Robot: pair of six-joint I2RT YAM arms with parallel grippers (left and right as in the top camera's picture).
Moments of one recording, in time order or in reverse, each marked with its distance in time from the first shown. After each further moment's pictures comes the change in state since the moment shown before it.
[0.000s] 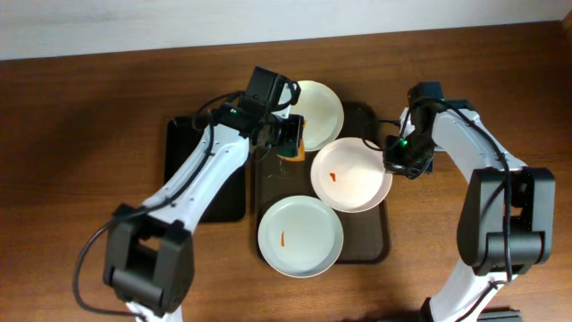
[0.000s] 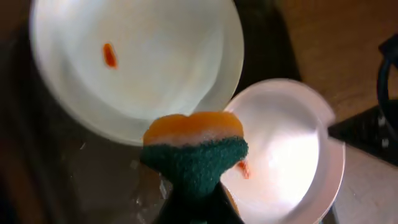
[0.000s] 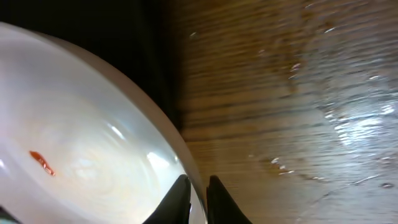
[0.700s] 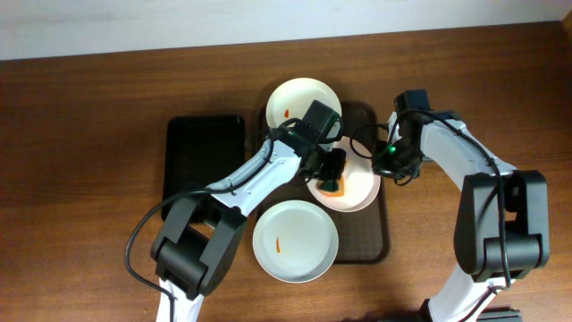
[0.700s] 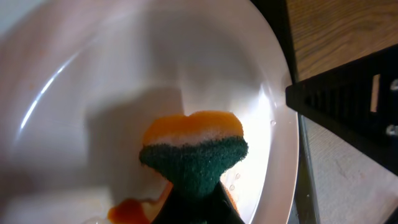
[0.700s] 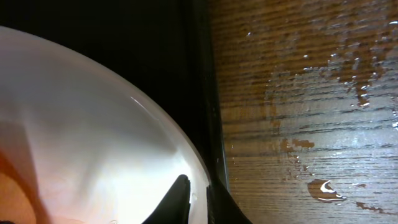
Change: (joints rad) left arm -0.189 0.196 0.002 0.066 0.084 -0.139; right arm 0.058 -0.029 -0.106 0.149 -0.010 0.026
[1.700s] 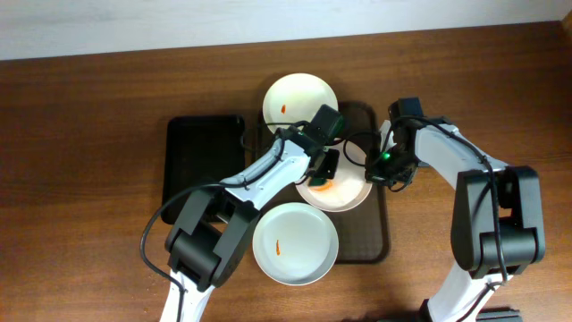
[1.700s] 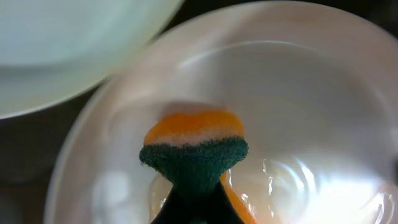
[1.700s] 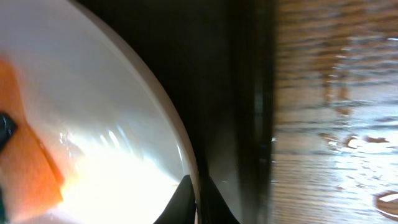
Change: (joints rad) left arm -0.020 0.086 0.063 -0.049 -0.346 0.049; right arm 0.019 0.020 -0.041 0.027 -0.075 -0.001
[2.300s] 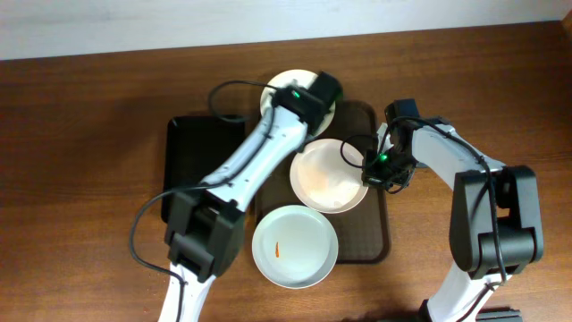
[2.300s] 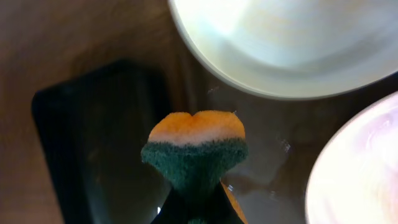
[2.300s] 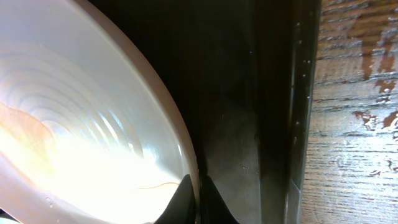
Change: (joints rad) left arm 0.065 0.041 0.443 -0.617 -0.469 0.071; right arm 0.012 0.000 0.000 -0.031 -0.018 0.027
